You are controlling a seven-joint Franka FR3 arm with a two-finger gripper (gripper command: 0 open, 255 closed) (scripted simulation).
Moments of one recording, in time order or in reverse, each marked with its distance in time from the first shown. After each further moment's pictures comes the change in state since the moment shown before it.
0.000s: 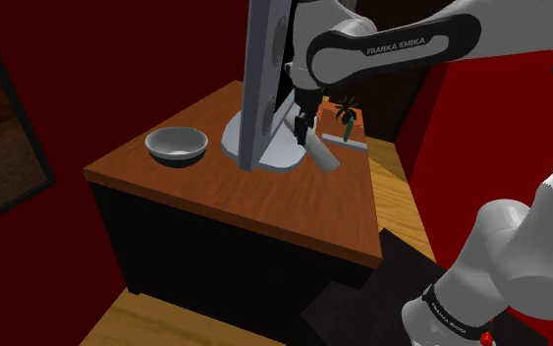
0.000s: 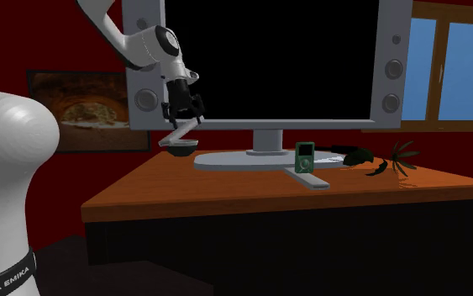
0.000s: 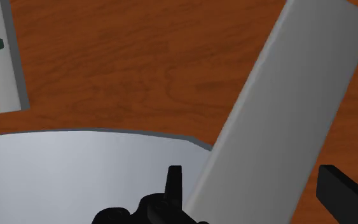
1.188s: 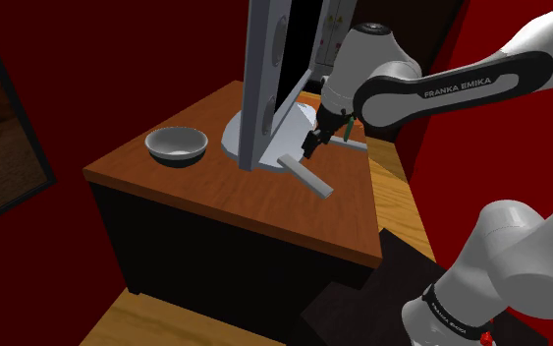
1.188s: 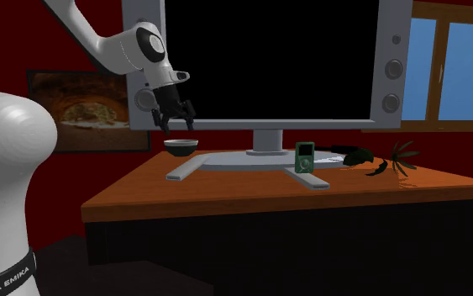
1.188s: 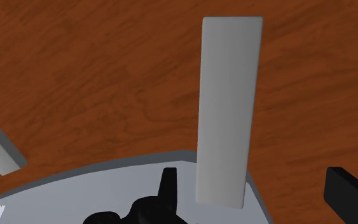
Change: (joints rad) arm -0.050 -0.295 0.014 -0.429 -0.043 0.378 0.366
